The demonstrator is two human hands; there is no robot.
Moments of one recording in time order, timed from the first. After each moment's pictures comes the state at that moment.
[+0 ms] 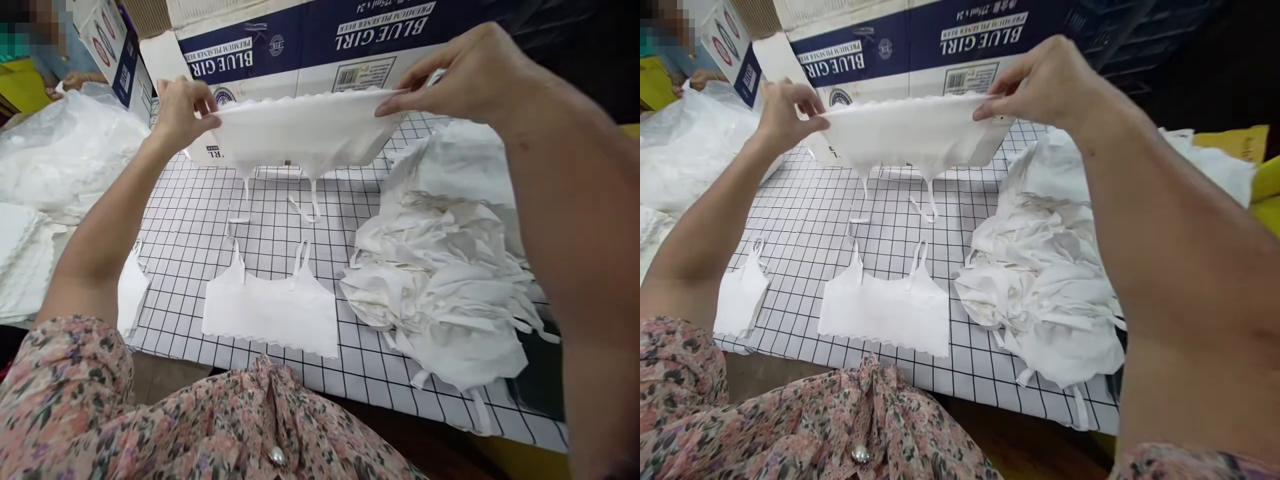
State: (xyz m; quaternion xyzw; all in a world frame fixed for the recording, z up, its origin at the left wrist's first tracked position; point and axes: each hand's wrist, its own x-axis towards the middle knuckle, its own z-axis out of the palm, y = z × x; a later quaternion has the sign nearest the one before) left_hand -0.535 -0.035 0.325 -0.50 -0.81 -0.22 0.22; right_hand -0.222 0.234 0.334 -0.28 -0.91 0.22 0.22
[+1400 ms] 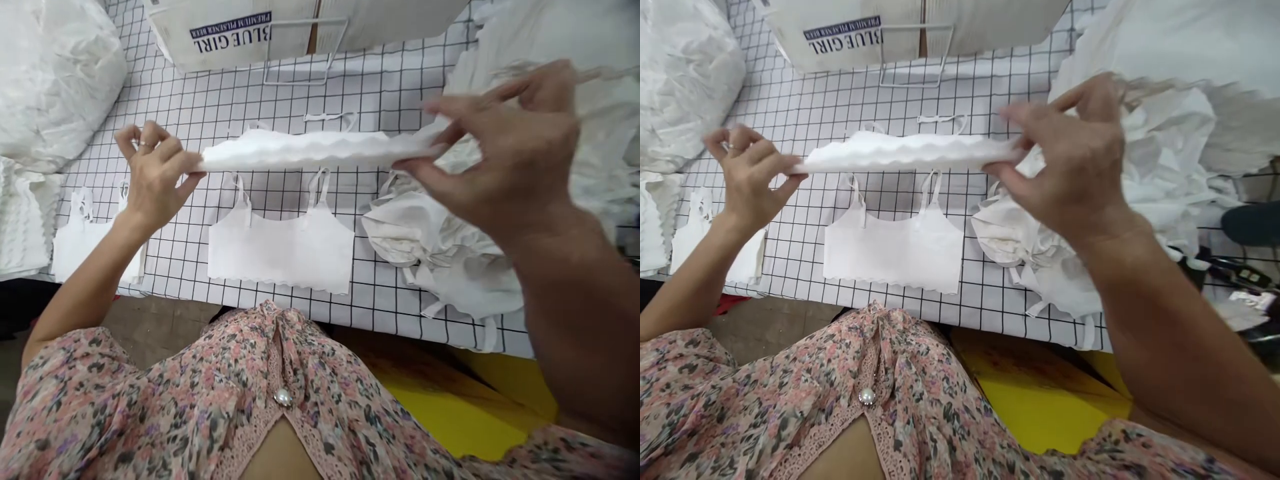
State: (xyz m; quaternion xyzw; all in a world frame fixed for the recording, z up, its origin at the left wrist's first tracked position) left_hand -0.400 -0.196 0.202 -0.56 -0.79 -0.21 0.16; right_hand -0.091 0.181 0.161 -0.13 -0.95 0.05 0.27
